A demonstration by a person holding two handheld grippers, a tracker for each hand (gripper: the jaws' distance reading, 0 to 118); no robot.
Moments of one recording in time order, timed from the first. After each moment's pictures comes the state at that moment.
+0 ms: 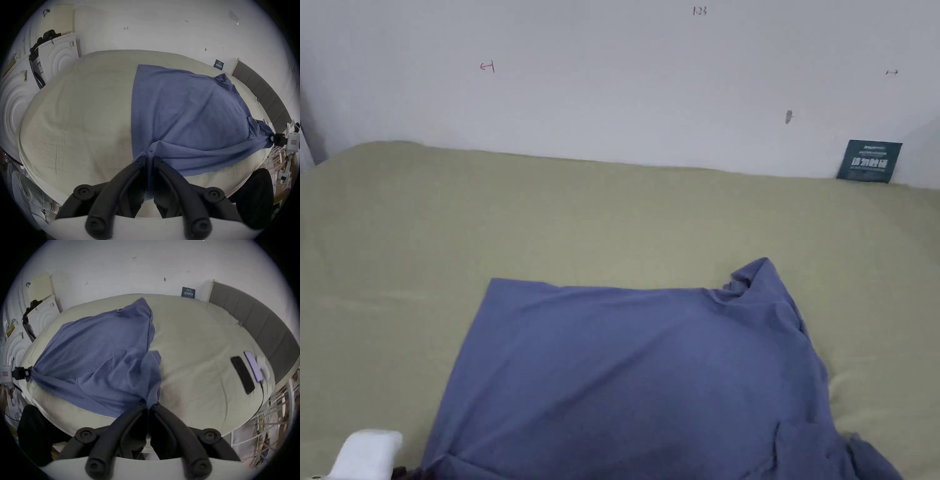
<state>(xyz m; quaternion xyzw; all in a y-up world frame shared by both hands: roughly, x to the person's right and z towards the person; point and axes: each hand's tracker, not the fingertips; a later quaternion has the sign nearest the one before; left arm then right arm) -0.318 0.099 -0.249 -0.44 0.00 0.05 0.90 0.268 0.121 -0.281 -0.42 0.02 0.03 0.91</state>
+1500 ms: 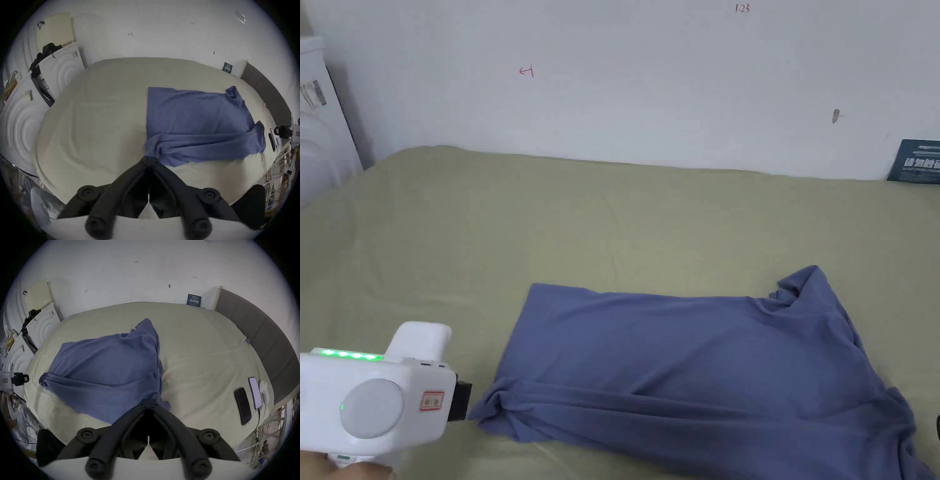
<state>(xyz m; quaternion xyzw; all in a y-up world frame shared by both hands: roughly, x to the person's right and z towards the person) -0.338 0.180 -0.316 -0.45 0.04 0.01 0.89 0.239 0.196 -0.367 -0.43 0.03 0.01 0.90</state>
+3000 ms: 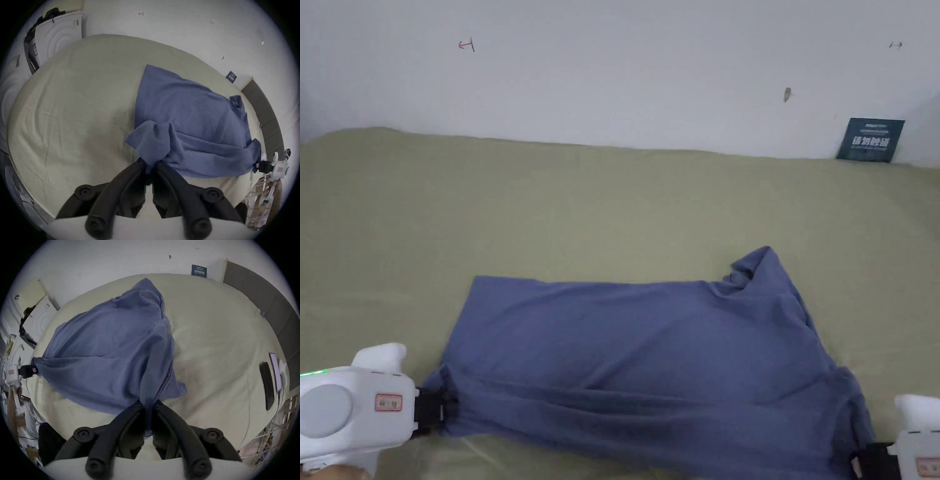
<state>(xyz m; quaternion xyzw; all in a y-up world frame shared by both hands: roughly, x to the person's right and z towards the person) -0.347 0.107 -0.377 -0.48 0.01 0.15 0.86 0.253 0.116 -0.395 -0.52 0.05 -0.04 0.85</state>
